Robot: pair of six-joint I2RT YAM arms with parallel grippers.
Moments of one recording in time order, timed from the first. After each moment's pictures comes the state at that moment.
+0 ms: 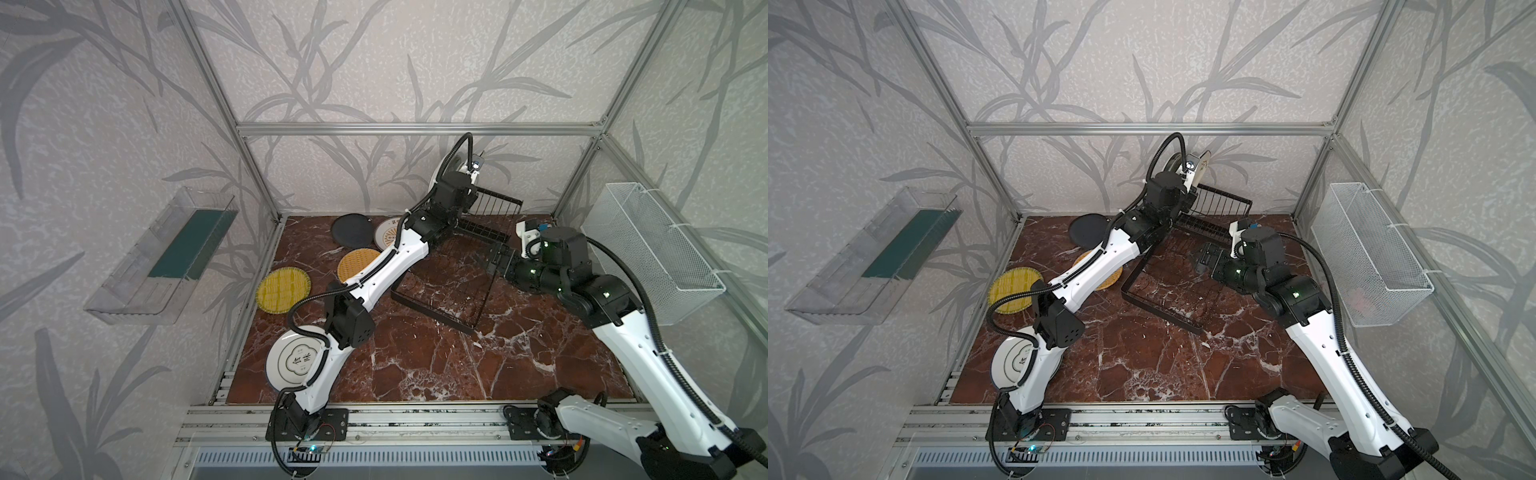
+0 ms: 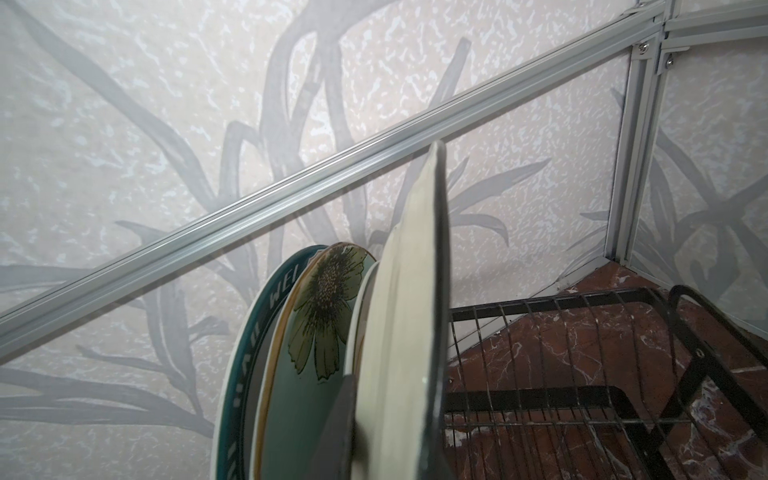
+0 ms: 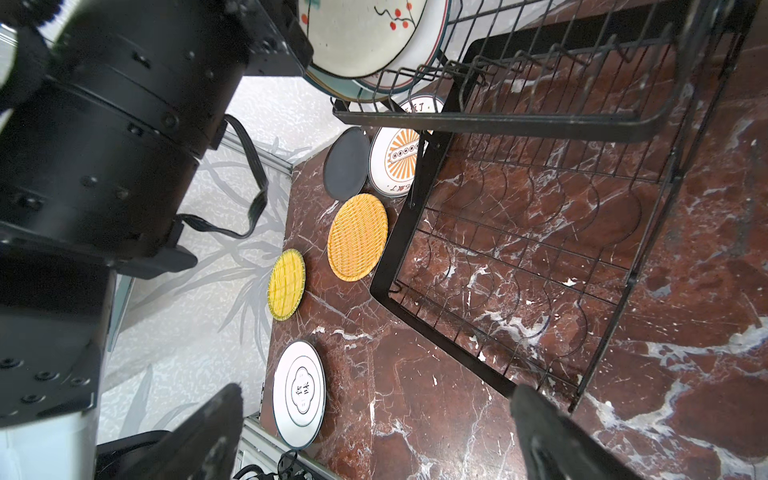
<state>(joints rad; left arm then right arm) -0.76 2.27 2.45 -0.28 -0.47 0.27 0.42 1.07 1.30 -0.78 -0.23 0.78</state>
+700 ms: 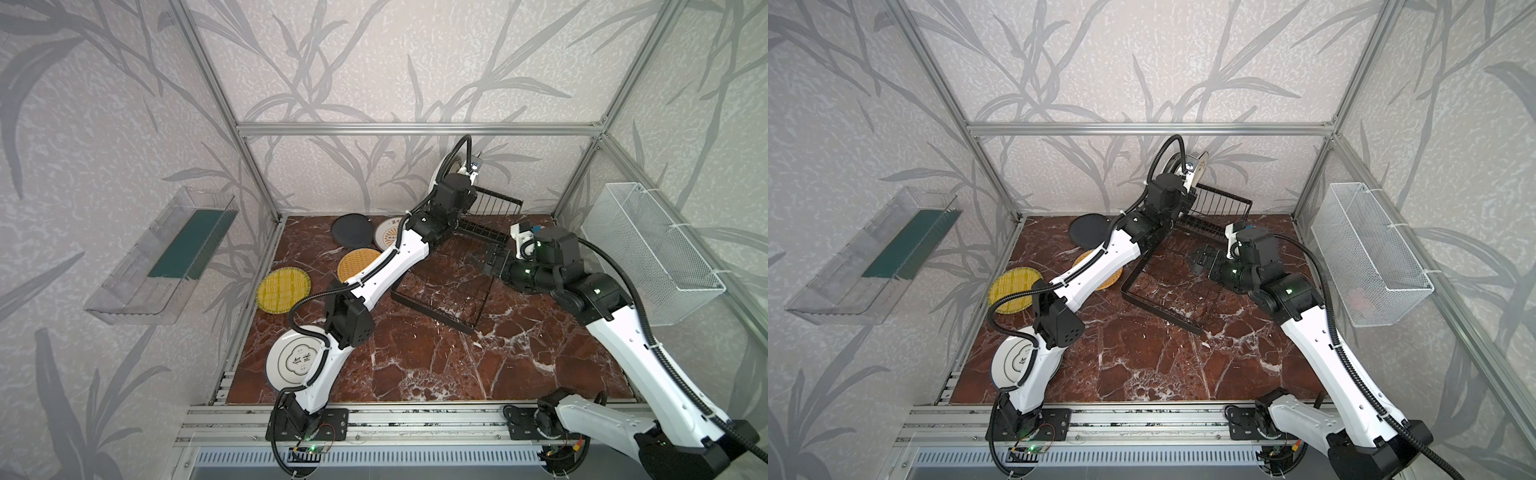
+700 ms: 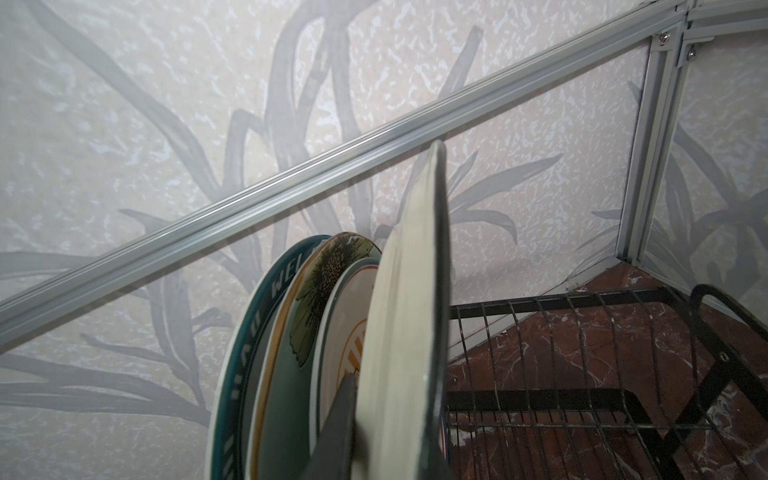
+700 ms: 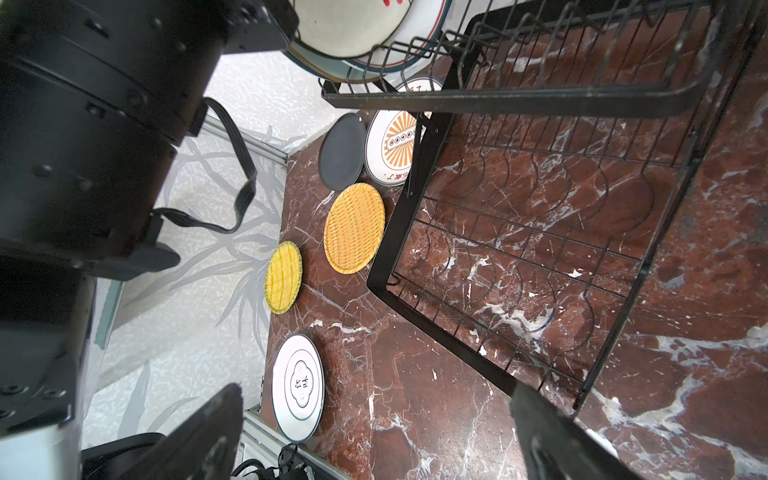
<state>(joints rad) -0.77 2.27 2.42 -0.25 -0.50 0.26 0.42 1.10 1.27 -0.76 -0.25 0.79</state>
